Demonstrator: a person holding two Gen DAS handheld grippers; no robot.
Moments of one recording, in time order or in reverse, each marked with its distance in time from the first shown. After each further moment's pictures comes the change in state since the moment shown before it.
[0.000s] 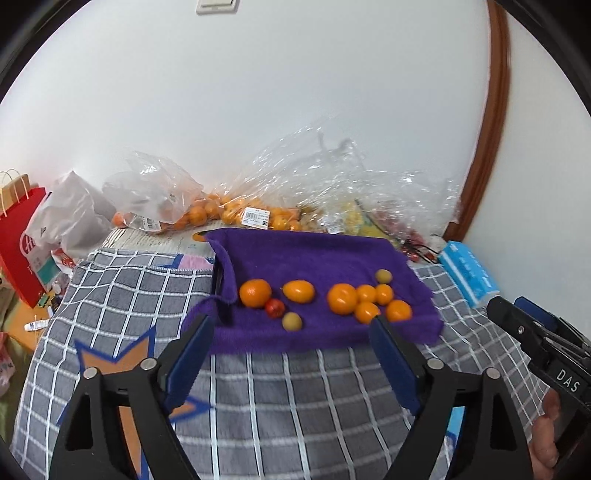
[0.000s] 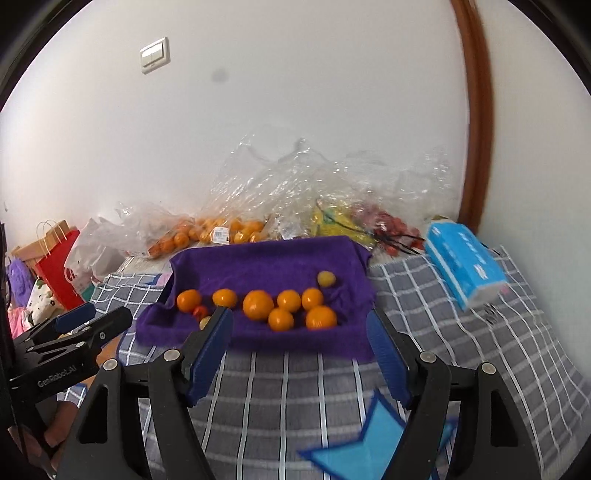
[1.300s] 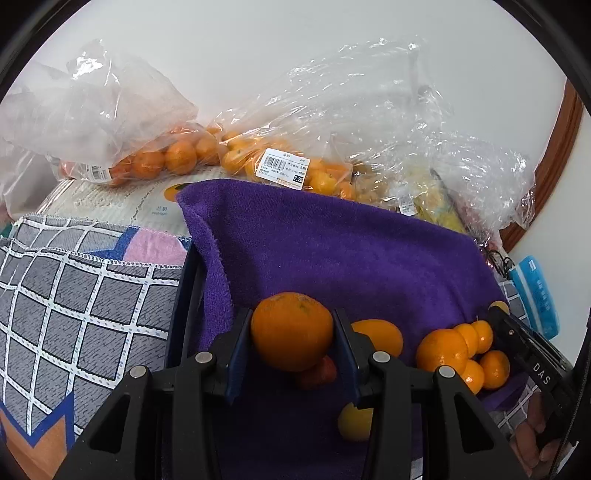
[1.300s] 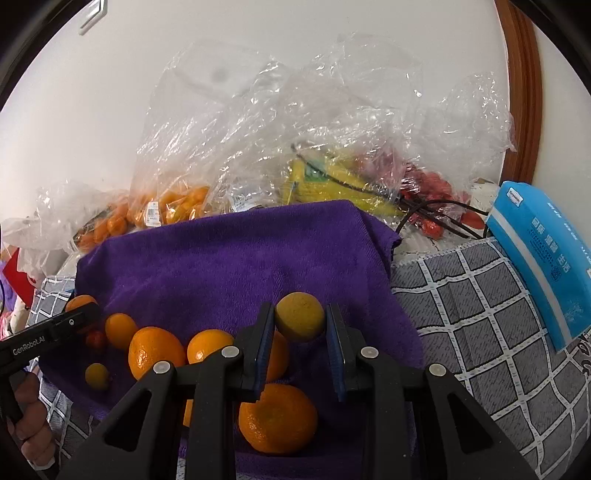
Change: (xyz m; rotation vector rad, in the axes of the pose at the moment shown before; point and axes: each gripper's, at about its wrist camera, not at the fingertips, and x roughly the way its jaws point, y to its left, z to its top) left arm 0.198 0.050 0.021 -0.121 0.174 0.016; right arm 0.227 -0.043 0.011 0.015 0.121 0.029
